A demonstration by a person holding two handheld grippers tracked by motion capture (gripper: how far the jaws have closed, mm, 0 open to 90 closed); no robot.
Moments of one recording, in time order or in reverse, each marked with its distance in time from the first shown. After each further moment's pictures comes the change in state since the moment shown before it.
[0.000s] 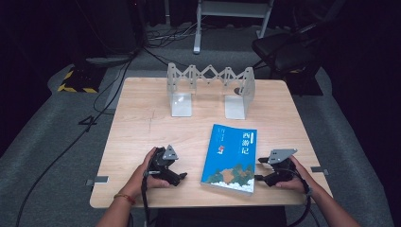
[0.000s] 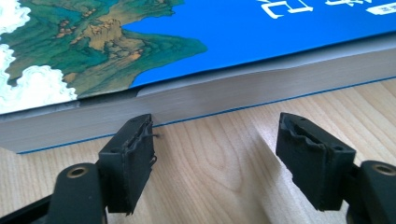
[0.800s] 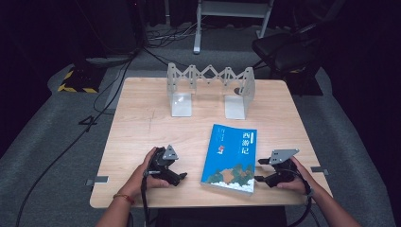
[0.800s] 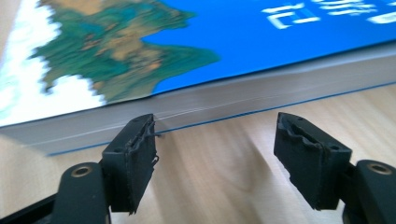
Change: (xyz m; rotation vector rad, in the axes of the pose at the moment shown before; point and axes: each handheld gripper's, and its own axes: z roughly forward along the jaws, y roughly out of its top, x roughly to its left) left arm 0.000 0.000 0.000 0.001 -0.002 0.003; right arm 0.004 0.003 -0.006 -0.013 0.019 0.009
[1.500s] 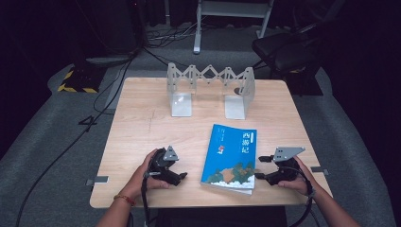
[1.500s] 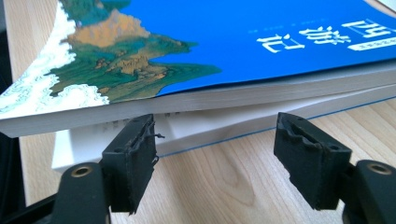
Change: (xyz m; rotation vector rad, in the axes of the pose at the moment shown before) left arm -0.008 0.003 -0.006 0.013 -0.003 0.004; right arm 0.001 0.008 -0.013 -0.092 -0.005 0.054
